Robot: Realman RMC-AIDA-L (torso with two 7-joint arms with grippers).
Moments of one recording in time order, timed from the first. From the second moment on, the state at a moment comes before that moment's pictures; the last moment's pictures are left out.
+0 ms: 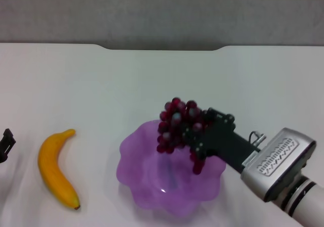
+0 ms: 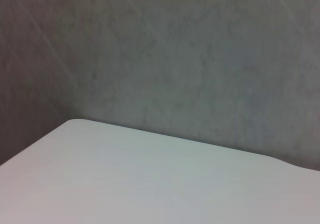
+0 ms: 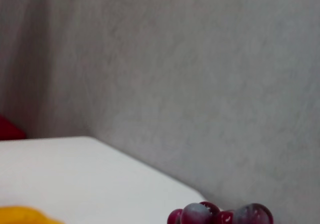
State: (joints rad) left arm -0.27 -2.05 -1.23 -0.26 2.57 0.84 -0.33; right arm 0.42 2.02 0.64 0.65 -2.56 -0.76 -0.11
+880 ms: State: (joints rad) left arm -0.29 -2.05 -1.23 -0.26 2.57 0.84 -0.34; right arm 0.42 2.02 0.58 0.51 -2.56 -0.80 -0.03
